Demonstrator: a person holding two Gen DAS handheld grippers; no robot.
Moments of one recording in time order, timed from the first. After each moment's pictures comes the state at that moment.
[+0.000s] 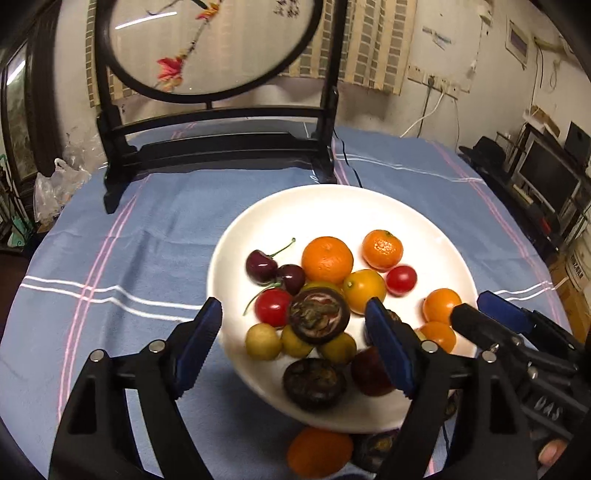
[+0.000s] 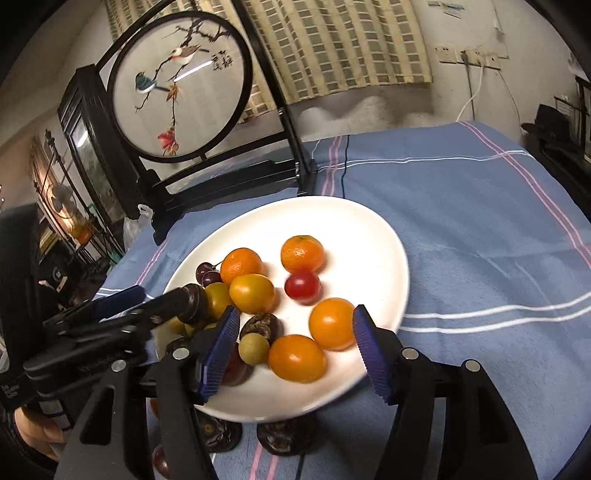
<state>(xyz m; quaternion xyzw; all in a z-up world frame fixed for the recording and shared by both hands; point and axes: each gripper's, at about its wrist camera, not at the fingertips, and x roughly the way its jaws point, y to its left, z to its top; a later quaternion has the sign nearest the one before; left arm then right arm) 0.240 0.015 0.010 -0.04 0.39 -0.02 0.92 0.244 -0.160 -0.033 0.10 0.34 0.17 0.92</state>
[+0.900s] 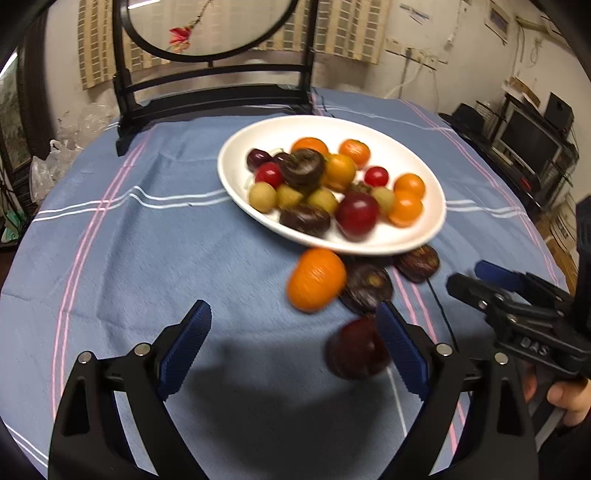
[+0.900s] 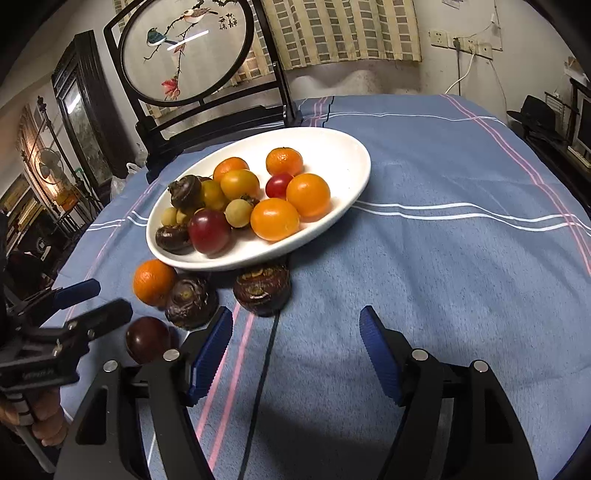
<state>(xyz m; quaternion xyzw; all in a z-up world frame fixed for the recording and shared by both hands) 0.137 0.012 -0.019 -0.02 0.44 -0.06 0.90 0.168 -0.170 -0.073 0.05 0.39 0.15 0.91</state>
